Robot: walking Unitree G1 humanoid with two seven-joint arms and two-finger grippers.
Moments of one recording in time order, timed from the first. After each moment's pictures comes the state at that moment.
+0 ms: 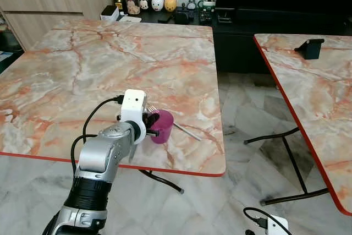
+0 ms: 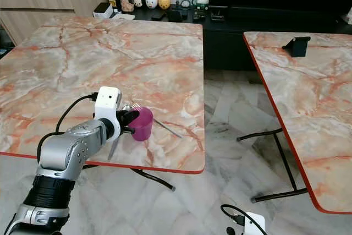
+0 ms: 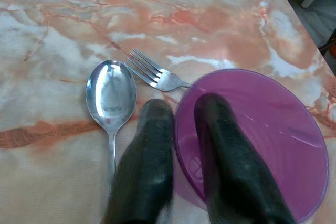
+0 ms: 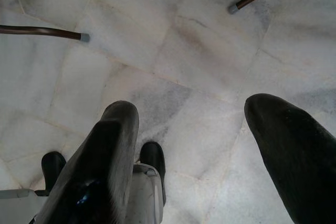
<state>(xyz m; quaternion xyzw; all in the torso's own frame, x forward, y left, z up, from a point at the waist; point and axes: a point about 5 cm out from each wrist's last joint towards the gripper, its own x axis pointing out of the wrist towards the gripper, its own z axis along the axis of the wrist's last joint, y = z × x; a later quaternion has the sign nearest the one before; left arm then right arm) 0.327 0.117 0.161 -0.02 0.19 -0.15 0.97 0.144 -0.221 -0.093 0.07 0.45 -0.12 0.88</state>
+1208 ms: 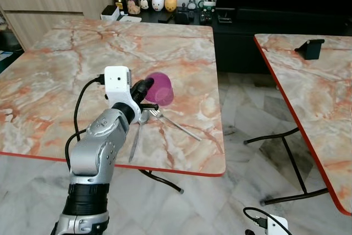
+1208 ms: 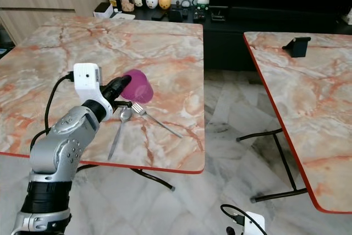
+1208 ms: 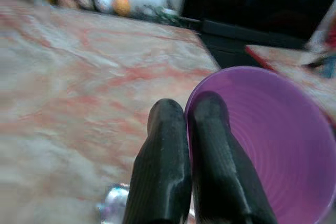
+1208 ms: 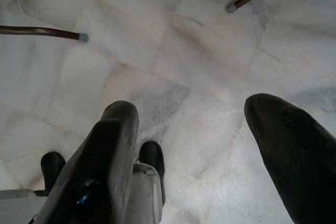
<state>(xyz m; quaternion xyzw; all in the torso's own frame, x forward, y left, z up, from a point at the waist) 0.320 0.136 0.207 -0.02 -0.05 -0.10 0.99 0.144 -0.221 -0.093 0.07 0.45 -0.12 0.88</state>
